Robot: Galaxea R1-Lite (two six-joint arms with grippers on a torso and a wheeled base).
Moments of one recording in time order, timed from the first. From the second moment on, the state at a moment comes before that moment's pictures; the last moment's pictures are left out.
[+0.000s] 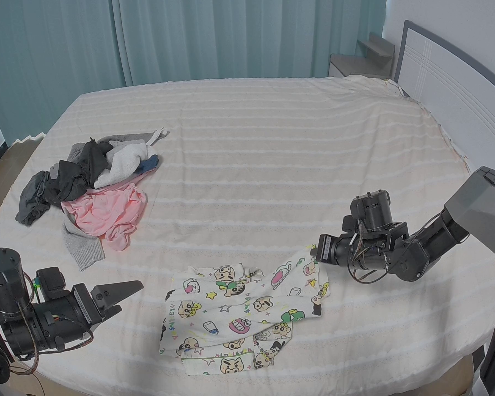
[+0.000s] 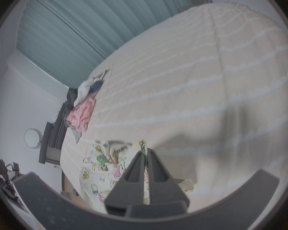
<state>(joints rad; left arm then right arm) -0.31 1.27 -0.15 -0.71 -0.27 -0.87 0.45 2.16 -0.99 -0.54 0.11 0.54</state>
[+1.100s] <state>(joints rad) -0.31 1.27 -0.15 -0.71 -0.27 -0.87 0.39 2.20 -0.80 -0.69 0.06 0.54</state>
